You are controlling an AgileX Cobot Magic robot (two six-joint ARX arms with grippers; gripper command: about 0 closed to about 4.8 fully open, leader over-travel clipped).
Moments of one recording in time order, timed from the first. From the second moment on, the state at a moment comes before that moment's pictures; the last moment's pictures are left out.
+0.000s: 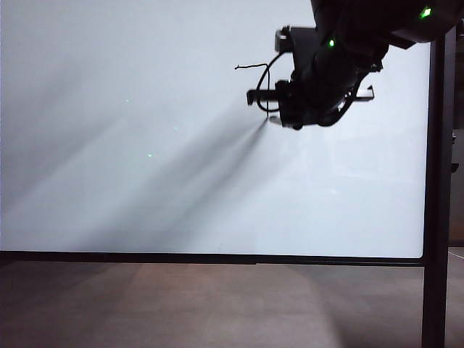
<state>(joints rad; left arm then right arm) -0.70 0.85 0.78 0.03 0.00 0.05 0.54 1.70 1.00 0.46 0.32 0.05</state>
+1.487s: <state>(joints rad) -0.70 0.79 0.78 0.06 -0.01 0.05 0.58 0.99 1.00 0.12 0.29 0.00</state>
